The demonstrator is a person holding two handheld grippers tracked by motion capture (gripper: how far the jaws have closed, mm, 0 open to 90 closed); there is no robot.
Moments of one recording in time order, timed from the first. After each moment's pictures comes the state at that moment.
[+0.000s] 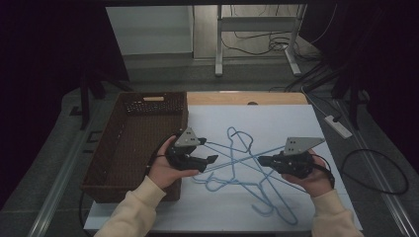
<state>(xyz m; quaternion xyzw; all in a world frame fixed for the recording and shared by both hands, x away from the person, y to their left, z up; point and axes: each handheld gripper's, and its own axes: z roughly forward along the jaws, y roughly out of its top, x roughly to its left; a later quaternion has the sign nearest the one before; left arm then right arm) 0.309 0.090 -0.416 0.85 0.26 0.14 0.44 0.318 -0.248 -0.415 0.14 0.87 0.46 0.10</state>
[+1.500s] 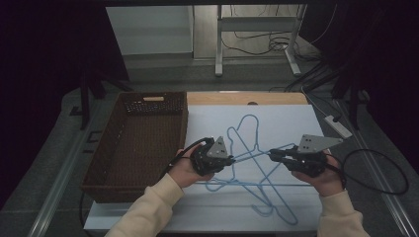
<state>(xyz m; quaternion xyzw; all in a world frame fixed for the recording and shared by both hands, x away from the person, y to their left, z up) 0.306 0.037 -0.417 0.90 0.14 0.13 0.39 0.316 -0.274 -0.403 0.16 0.85 0.48 0.16</state>
